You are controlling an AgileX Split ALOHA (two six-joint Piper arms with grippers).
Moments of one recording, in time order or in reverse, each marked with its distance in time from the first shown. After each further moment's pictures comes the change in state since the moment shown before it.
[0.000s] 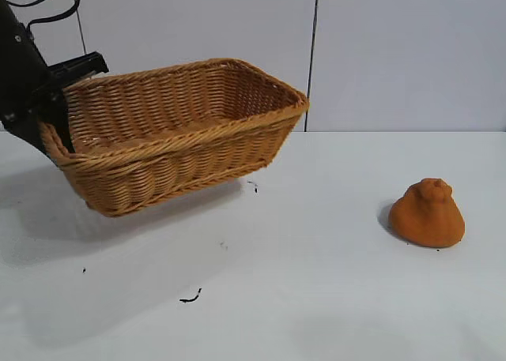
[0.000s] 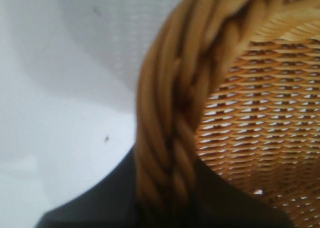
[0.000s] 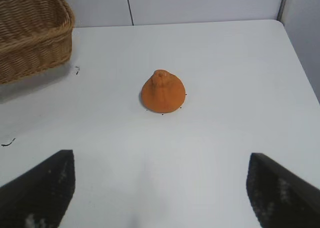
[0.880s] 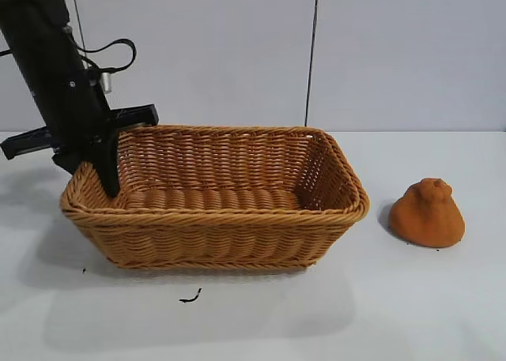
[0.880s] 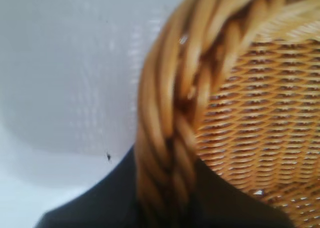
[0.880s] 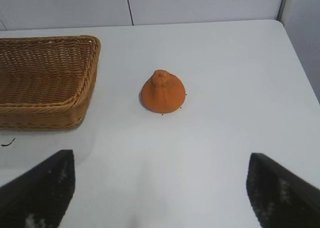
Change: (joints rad) left arm -0.078 0.202 -0.129 -0.002 0.061 0.279; right arm 0.000 0.000 0.000 0.000 0.000 0.000
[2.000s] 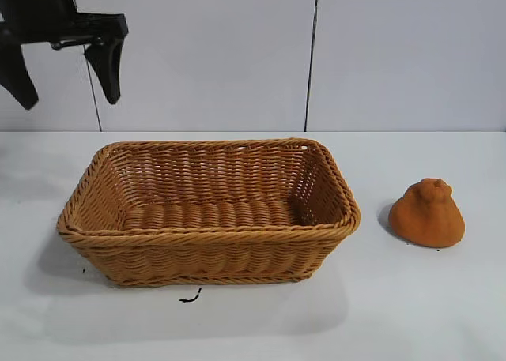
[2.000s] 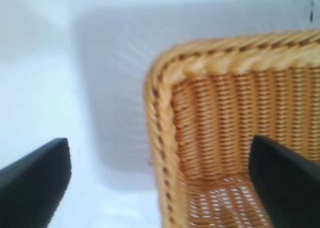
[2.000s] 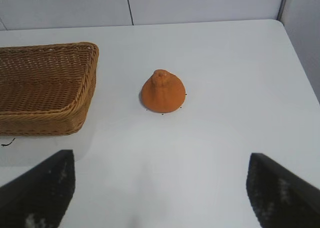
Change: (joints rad) left arm 0.031 -0.171 -0.179 0.263 0.157 0.019; right arm 0.000 0.000 0.000 0.000 0.001 0.000
